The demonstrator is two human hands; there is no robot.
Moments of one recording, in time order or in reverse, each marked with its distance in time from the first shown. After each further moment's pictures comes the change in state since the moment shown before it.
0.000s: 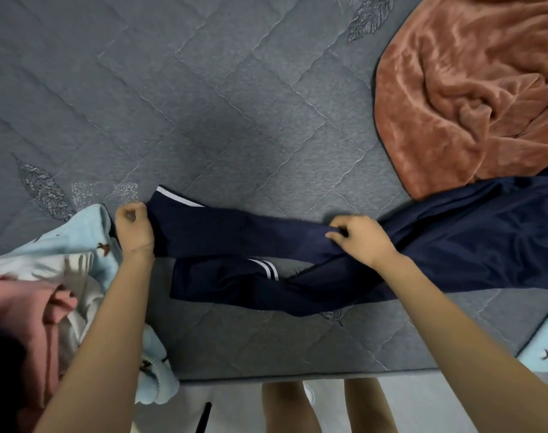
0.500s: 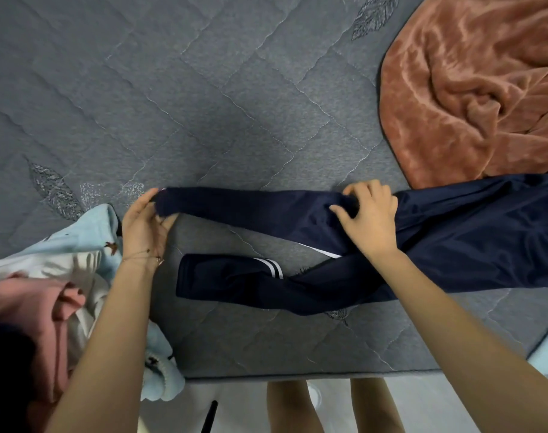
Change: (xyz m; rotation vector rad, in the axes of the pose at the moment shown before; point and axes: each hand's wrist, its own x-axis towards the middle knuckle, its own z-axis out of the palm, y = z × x) left_hand -0.021 0.020 -0.012 -0.606 -0.355 -0.104; right_hand 0.011 -0.008 0.005 0.065 0.566 0.061
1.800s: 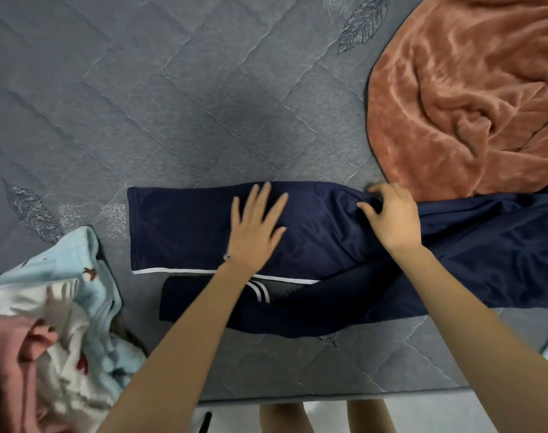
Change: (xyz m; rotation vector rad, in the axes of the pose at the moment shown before) left_hand -0.027 -0.096 0.141 1.676 -0.488 0.865; right_hand 0.052 0.056 -0.024 0.003 -0.099 0.114
